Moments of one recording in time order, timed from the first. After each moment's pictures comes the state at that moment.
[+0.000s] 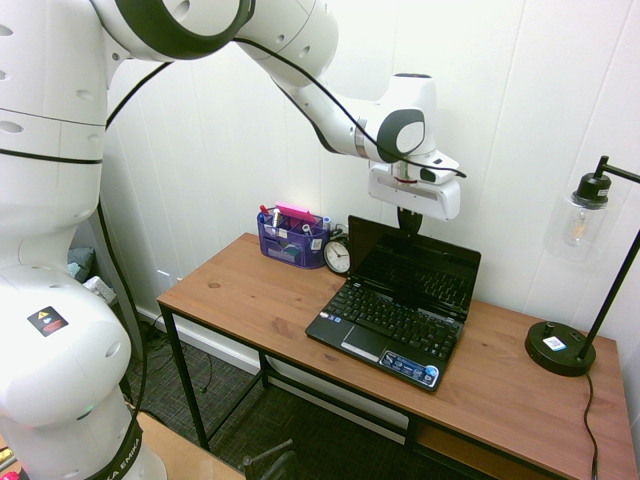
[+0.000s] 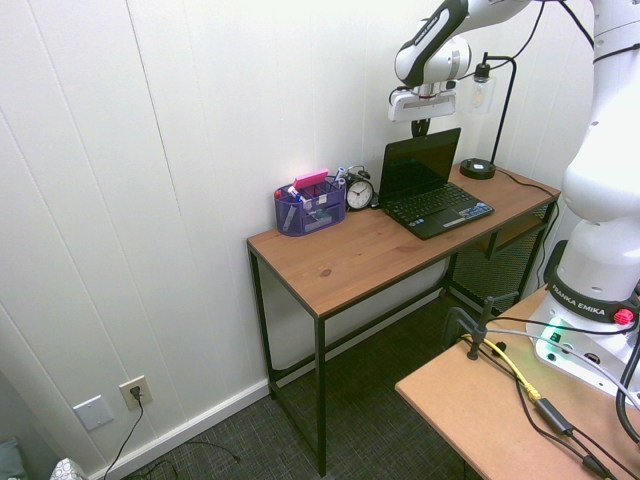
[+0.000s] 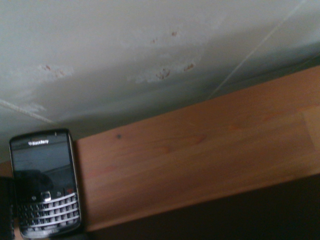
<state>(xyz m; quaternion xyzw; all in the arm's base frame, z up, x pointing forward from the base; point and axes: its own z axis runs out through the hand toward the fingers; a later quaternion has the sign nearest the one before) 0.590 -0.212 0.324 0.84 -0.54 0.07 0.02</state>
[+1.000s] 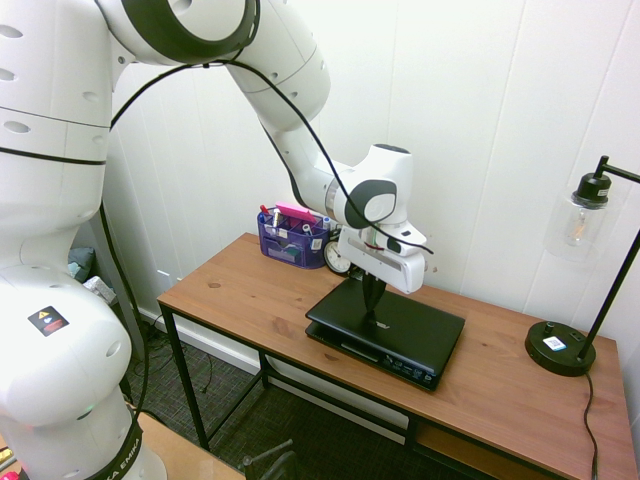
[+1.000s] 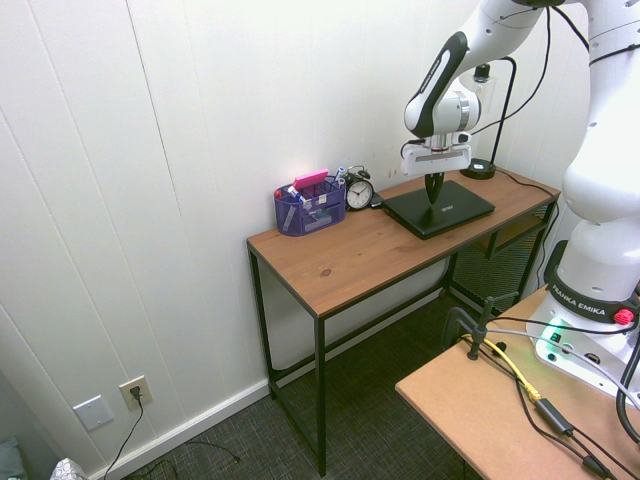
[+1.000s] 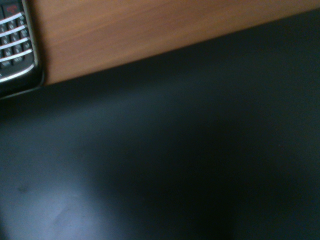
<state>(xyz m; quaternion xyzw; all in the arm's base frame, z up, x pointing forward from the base) 0.512 -0.189 0.194 0.83 -0.56 -0.03 0.03</state>
